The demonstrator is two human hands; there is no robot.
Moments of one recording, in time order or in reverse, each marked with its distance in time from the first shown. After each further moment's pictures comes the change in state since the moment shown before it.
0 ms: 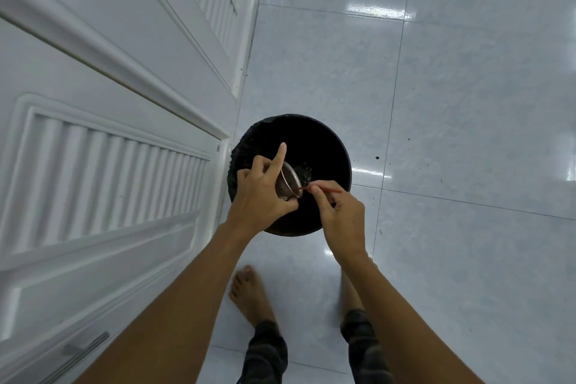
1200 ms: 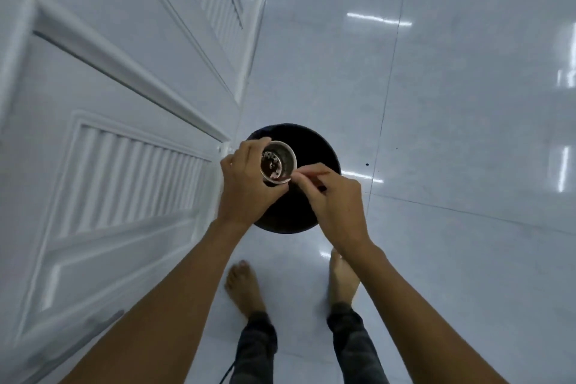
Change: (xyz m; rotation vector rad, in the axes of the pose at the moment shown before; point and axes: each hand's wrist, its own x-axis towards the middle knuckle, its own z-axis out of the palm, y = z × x) left_hand -0.002 0.042 -0.070 -0.088 0.307 0.007; right_hand -0.002 -0.099 -0.054 -0.122 -0.101 -0.263
